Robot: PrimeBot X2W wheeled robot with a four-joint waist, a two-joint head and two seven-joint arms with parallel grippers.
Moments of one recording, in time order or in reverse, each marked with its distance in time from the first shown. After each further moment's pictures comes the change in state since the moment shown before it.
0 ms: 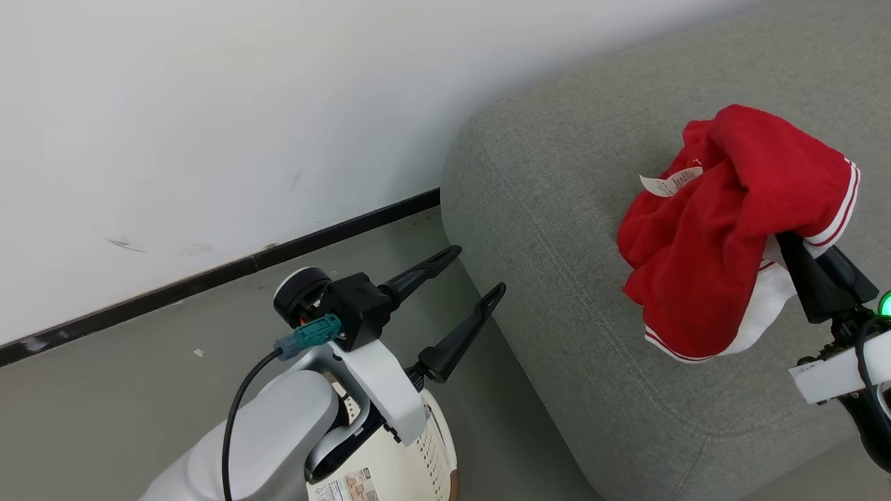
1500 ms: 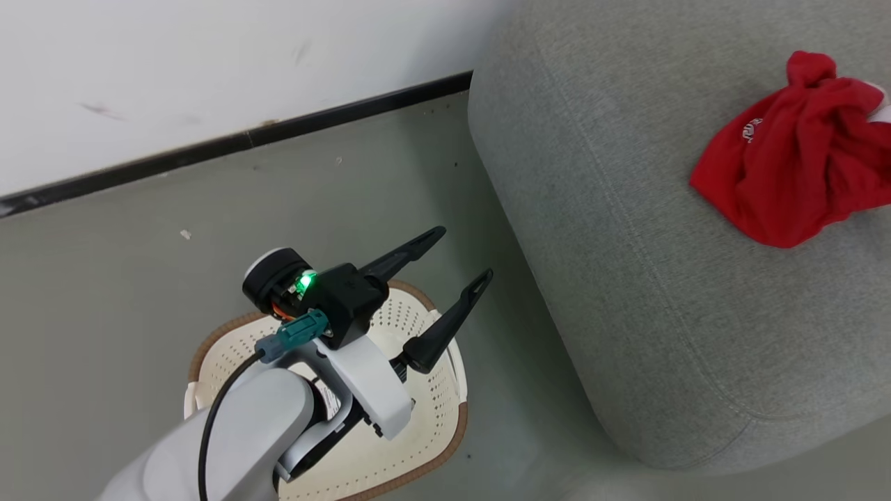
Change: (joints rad) left arm 0.005 0.102 0.018 -0.202 0.042 0.090 0.119; right arm -0.296 -0.224 -0.300 0.409 0.035 0.000 -0.001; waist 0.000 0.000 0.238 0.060
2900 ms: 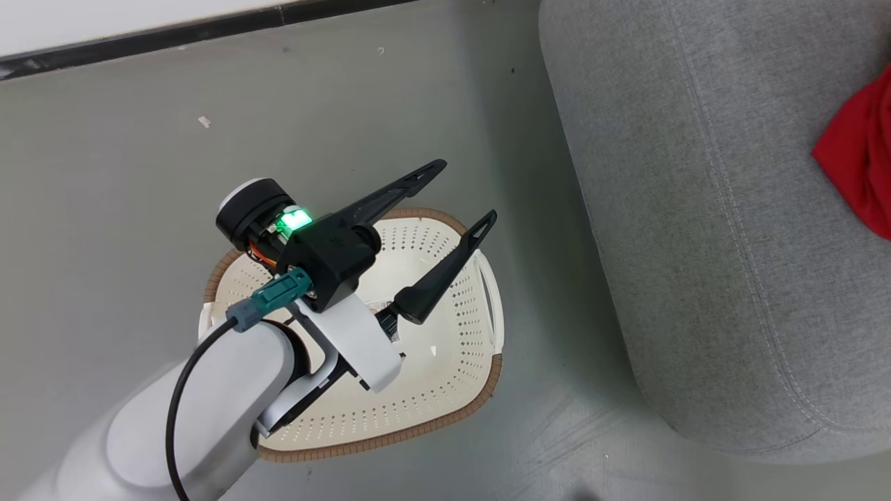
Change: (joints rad) left arm -0.117 0.049 0.027 -0.097 0.046 -0.010 0.035; right arm -0.230 0.076 0.261 0.326 -0.183 0.000 0.049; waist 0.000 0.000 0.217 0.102
